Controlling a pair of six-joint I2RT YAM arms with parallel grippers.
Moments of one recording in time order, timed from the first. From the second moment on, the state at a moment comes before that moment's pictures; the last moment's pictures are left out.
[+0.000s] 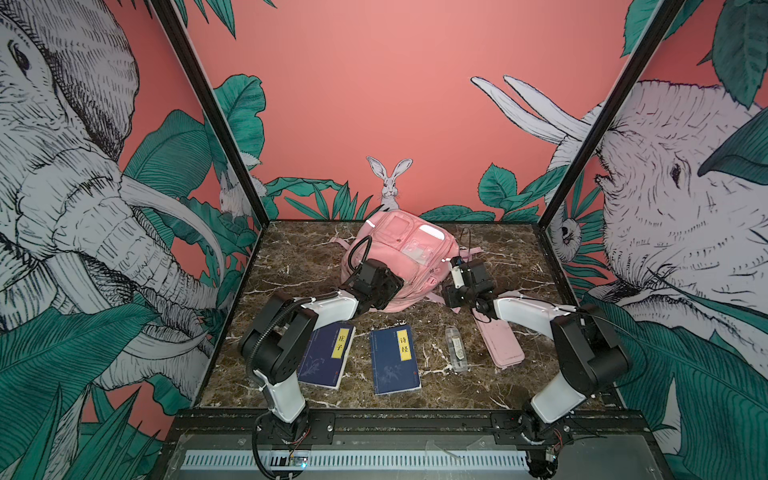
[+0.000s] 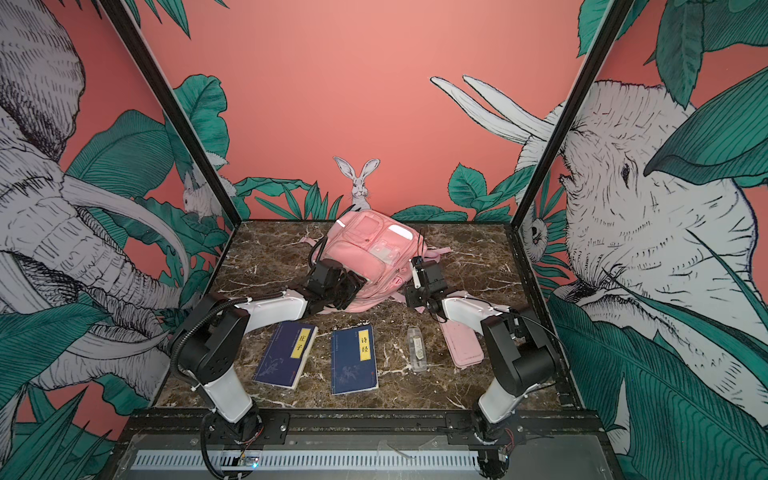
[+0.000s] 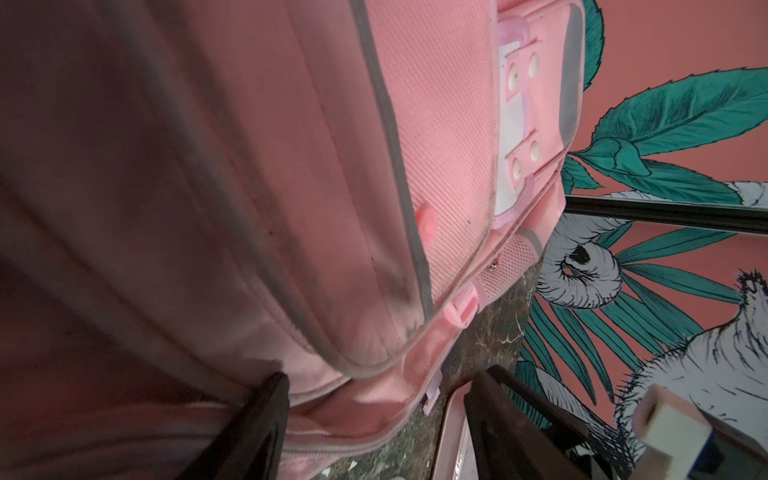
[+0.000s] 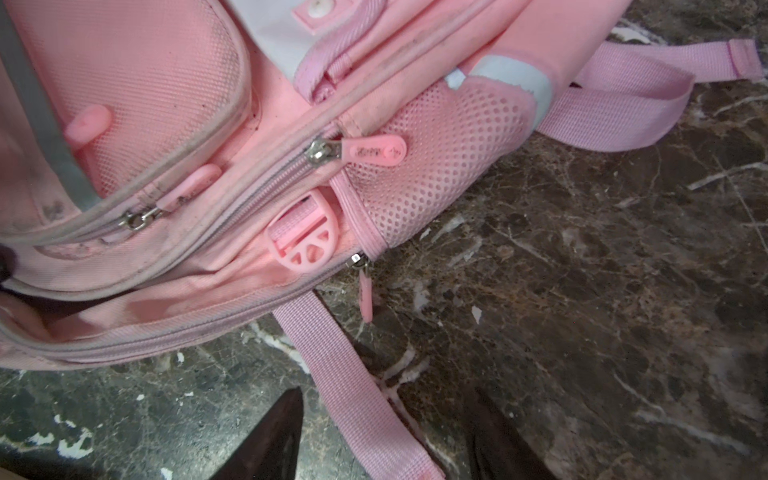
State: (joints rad) left arm -0.61 1.76 0.97 0.10 0.12 -1.28; right arm 0.44 1.64 0.88 -0.09 0.00 0.12
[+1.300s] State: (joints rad) left arm -0.60 1.72 1.06 -0.02 0.09 -1.14; right arm 0.44 1.81 1.02 -0.09 -0.03 0.07
